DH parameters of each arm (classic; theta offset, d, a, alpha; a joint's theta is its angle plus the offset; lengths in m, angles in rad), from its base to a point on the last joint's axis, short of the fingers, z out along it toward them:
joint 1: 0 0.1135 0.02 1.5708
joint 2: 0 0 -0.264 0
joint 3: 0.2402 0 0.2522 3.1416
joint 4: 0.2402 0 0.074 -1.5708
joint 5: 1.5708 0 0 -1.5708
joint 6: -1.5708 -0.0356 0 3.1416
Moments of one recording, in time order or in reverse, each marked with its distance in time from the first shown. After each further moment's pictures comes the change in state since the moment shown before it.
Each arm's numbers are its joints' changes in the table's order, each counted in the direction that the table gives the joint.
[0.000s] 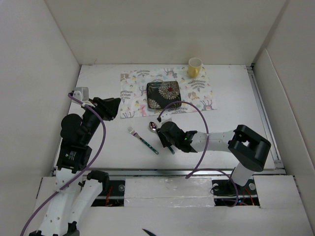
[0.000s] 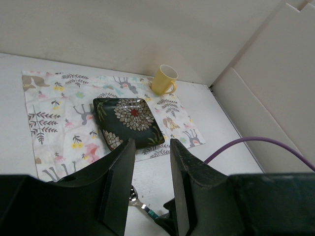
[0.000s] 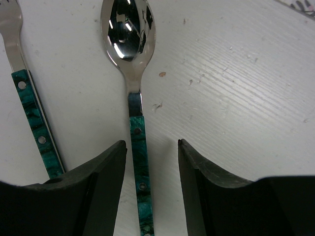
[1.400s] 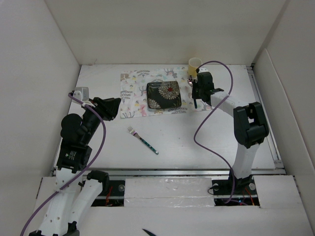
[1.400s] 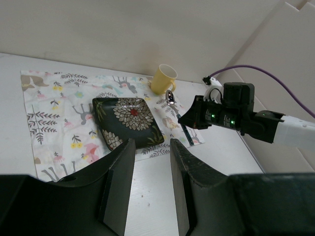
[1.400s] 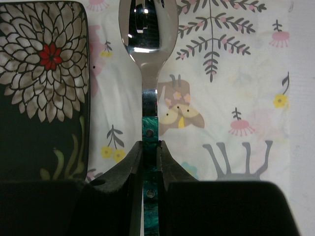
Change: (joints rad) left arm 0.000 -0.002 0.000 -0.001 0.005 0.000; right arm -0.700 -0.229 0.456 0.112 -0.228 0.110
